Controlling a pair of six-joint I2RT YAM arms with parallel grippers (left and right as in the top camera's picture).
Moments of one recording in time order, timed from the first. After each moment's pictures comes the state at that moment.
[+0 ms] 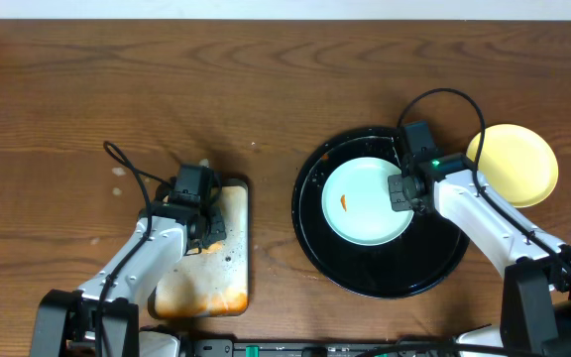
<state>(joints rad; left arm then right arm) -0.19 1.44 0.62 -0.55 -0.05 -0.43 0.30 1.63 0.96 -0.68 0.21 0.19</state>
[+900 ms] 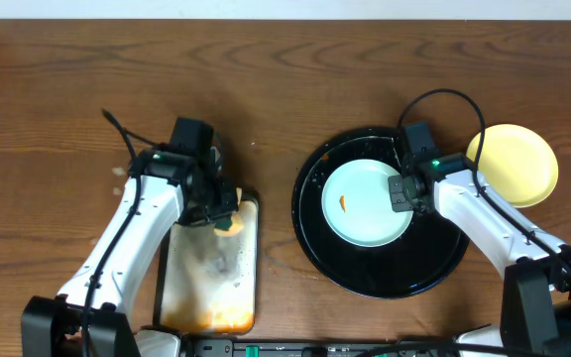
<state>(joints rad) -0.20 1.47 1.03 -1.00 0.23 -0.42 0.30 1.63 0.96 -0.70 0.21 0.19</state>
